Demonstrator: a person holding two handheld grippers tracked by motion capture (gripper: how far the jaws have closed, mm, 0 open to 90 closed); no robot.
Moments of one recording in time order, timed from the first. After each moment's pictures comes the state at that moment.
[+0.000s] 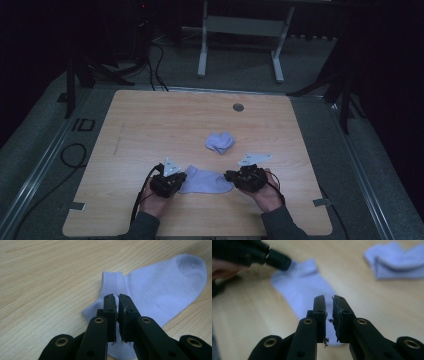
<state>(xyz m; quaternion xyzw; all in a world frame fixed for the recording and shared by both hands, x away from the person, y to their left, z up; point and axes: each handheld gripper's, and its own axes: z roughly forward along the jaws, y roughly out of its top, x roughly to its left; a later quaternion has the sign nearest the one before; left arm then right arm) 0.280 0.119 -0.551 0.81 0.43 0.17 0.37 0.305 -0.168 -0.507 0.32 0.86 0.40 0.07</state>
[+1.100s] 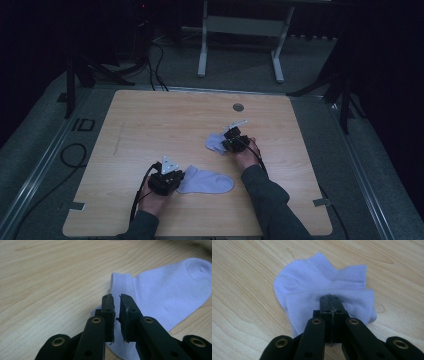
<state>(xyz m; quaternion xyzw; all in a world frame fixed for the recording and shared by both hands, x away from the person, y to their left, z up) 0.284 0.125 -0.550 0.80 0.44 0.17 0.37 0.444 -0.128 -0.545 0.41 0.85 0.29 0.15</state>
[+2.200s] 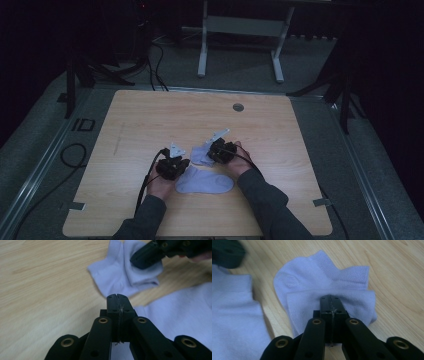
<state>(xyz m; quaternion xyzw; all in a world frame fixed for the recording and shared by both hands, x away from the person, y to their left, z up) 0.336 0.106 -0.545 0.81 0.44 0.16 0.36 0.410 -0.089 -0.543 0.25 0.92 0.28 0.12</state>
